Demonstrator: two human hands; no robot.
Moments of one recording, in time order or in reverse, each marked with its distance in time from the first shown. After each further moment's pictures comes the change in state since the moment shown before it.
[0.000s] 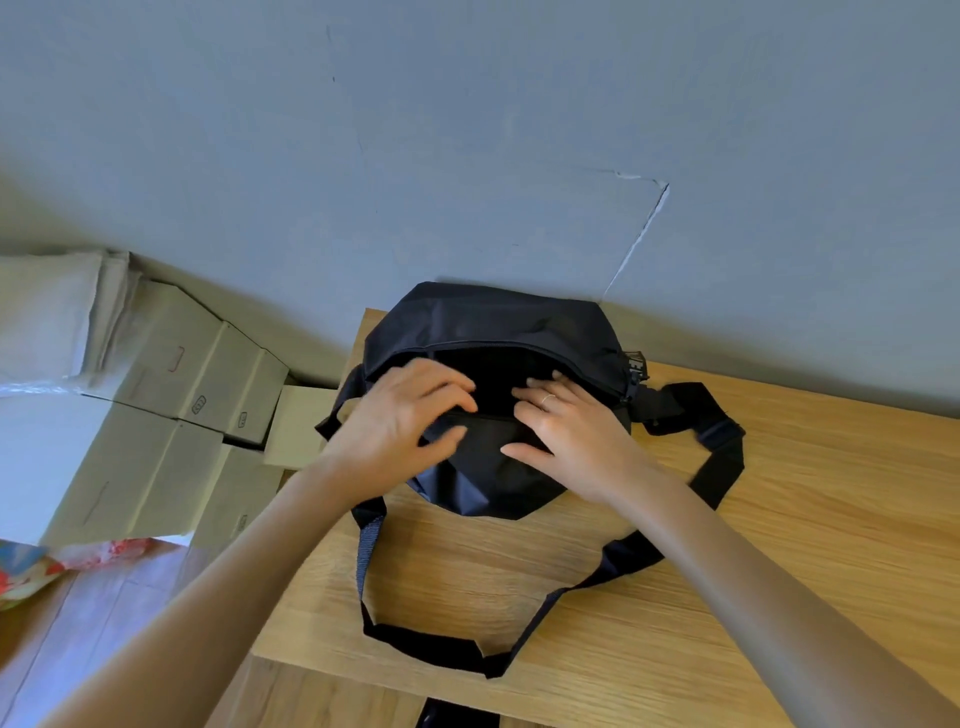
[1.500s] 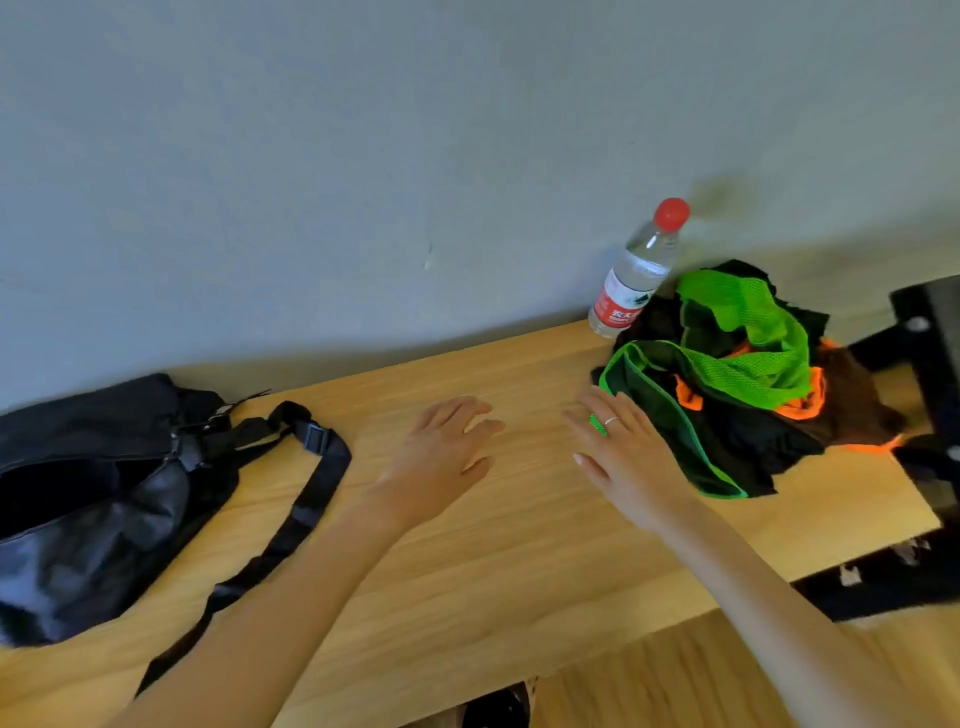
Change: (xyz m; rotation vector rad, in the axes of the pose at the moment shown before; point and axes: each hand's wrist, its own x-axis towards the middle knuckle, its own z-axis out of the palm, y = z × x) left_hand 0.208 0.363 0.233 0.116 -0.384 0.266; right_hand -0.424 0.262 -0.009 -0.180 0.256 0.607
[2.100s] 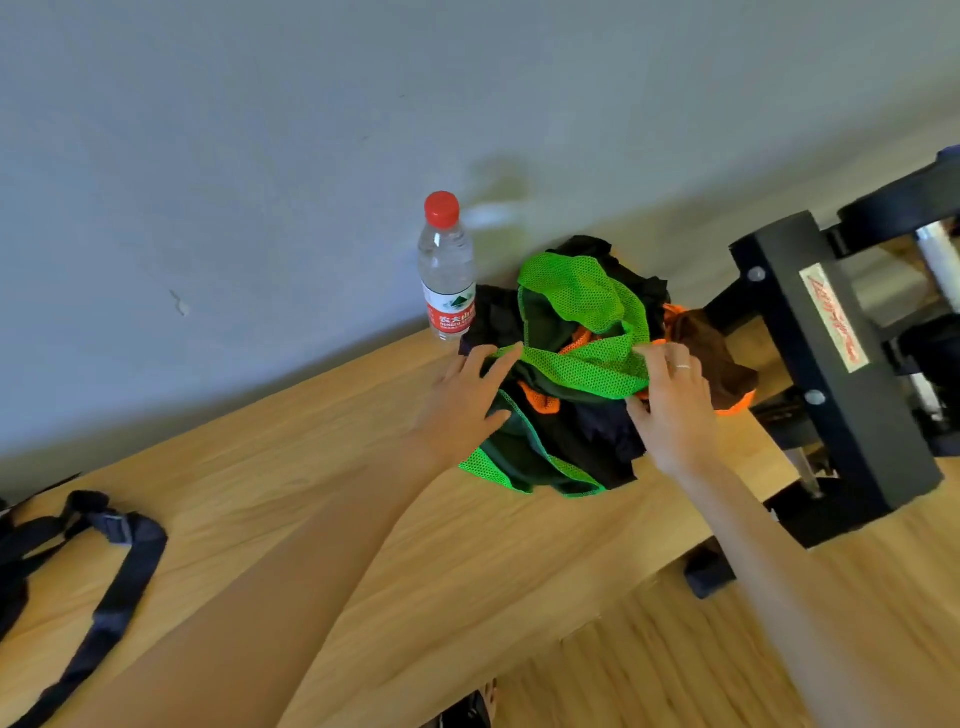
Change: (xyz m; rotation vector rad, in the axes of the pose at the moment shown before) left_hand 0.191 0.132 0.051 -0.032 -0.076 0.059; right_hand -0.071 0.204 0.002 0.165 0.141 0.639
